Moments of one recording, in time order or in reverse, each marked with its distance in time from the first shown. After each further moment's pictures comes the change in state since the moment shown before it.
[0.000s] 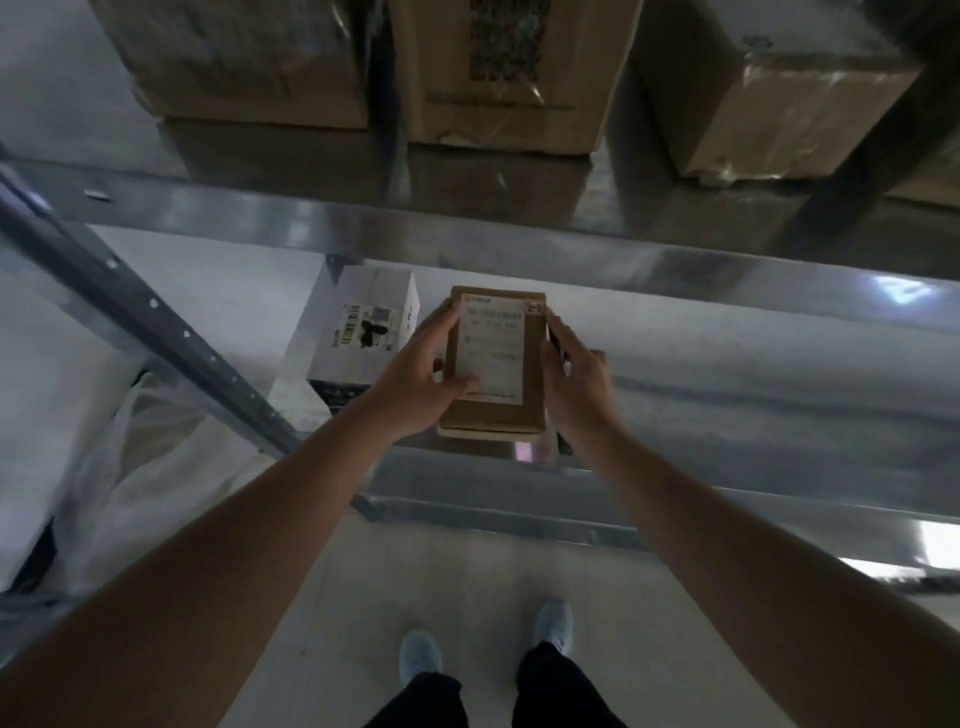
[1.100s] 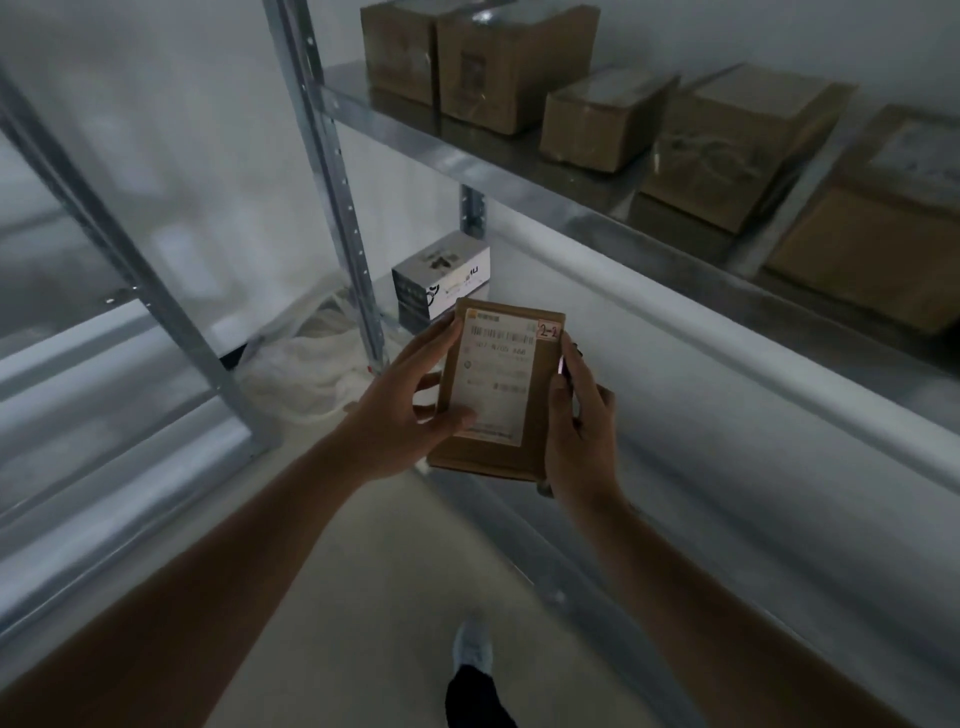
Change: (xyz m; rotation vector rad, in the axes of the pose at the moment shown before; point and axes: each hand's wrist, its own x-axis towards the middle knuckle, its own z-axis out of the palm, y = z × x) left_hand -0.212 0.187 0.240 -0.022 0.609 0.025; right_hand -0.118 0.095 -0.218 0.336 -0.401 -0.470
